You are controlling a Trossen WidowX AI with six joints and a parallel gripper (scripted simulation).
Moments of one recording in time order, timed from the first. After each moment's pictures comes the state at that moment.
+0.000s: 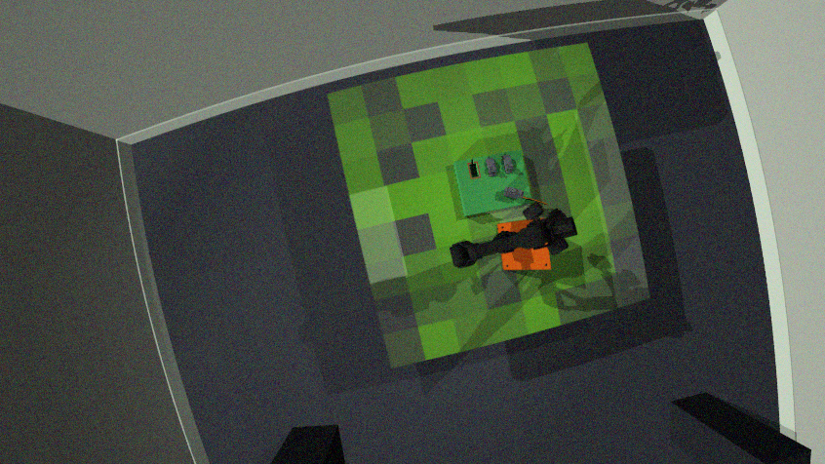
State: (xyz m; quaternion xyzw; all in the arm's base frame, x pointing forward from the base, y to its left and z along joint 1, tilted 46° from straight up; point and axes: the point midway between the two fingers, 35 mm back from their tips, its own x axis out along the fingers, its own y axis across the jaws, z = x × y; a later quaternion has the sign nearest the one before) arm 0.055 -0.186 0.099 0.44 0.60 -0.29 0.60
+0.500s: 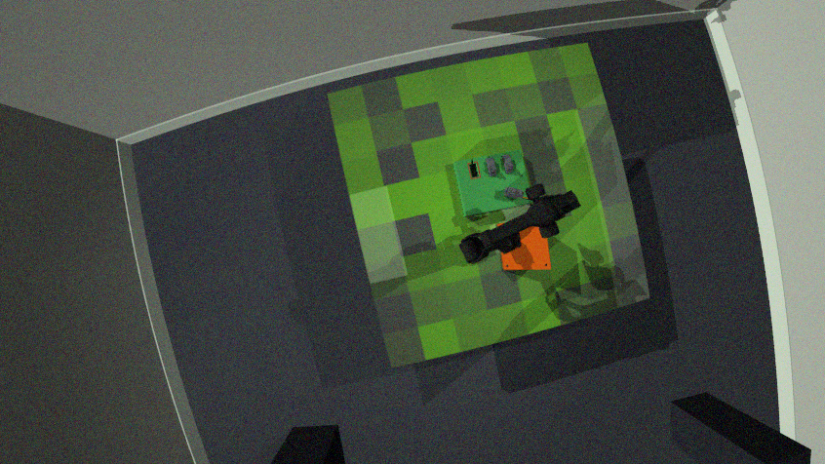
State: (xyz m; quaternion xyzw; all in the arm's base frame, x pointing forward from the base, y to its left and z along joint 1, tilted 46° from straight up) arm 0.116 -0.165 0.083 0.57 0.59 -0.30 0.48
